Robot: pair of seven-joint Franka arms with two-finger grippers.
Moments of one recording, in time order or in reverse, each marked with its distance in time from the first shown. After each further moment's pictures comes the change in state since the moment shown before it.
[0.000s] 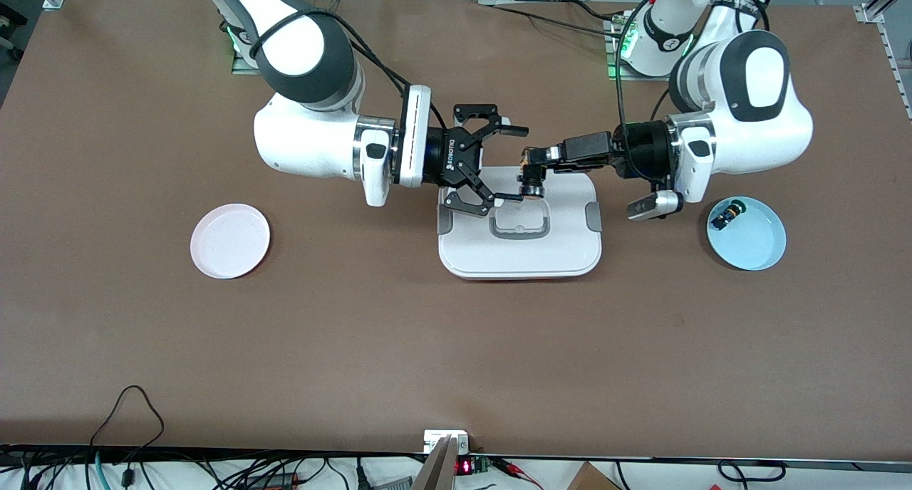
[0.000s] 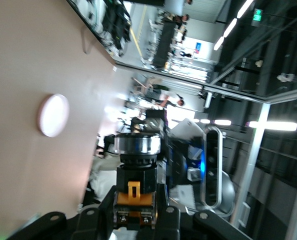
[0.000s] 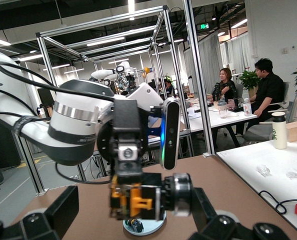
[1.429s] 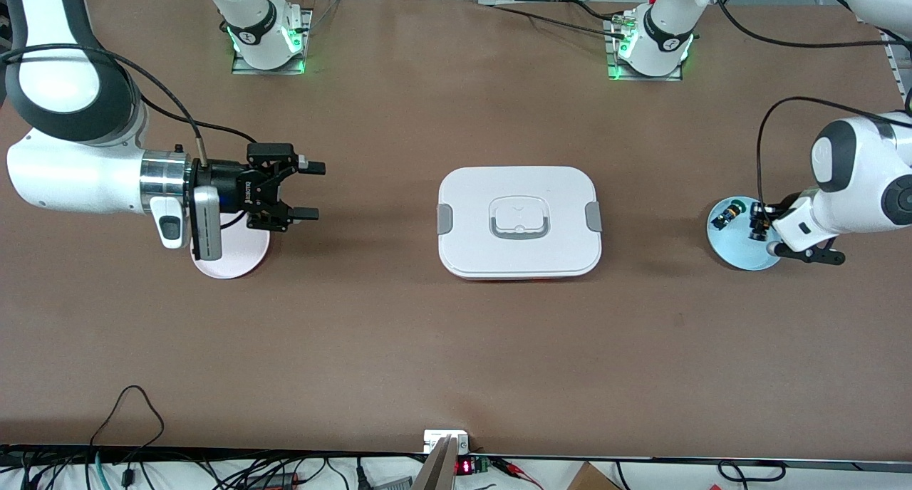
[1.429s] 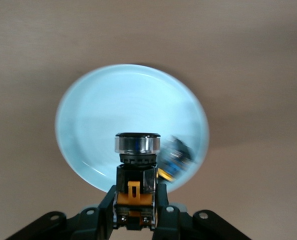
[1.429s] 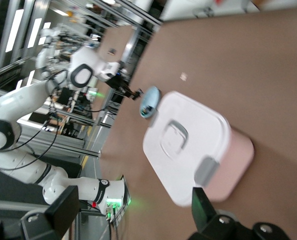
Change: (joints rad) left arm 0.113 0.258 0.391 -0.015 1.789 0.109 -0.005; right arm -0.472 -0.212 -0.068 -0.284 -0.567 -0.538 1.124
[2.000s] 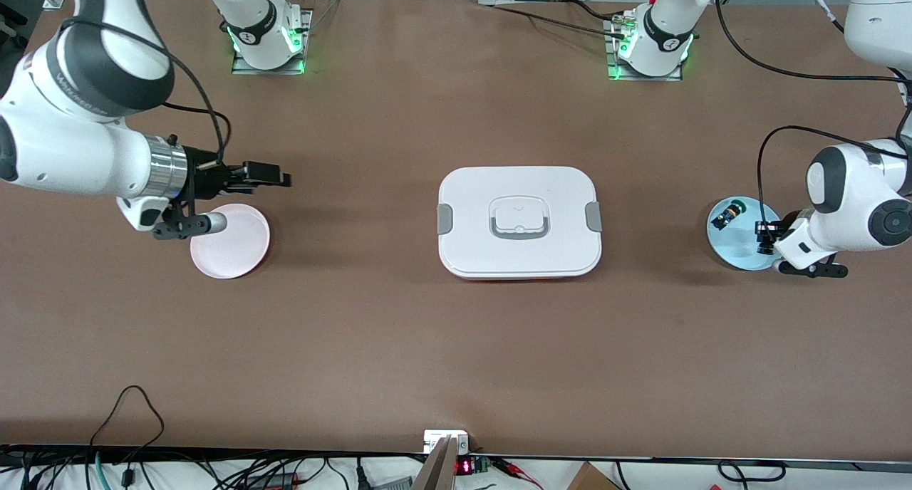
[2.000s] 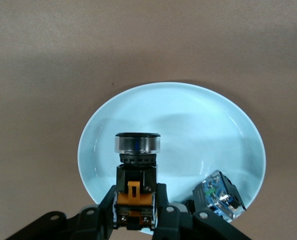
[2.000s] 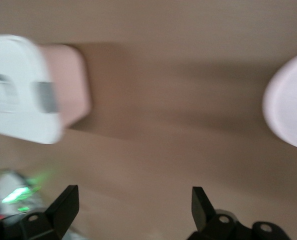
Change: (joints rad) left arm 0.006 0.114 0.022 0.053 0.046 0.063 -0.086; right arm 0.008 -0.042 0.003 0.063 -0.818 -0.162 0.719
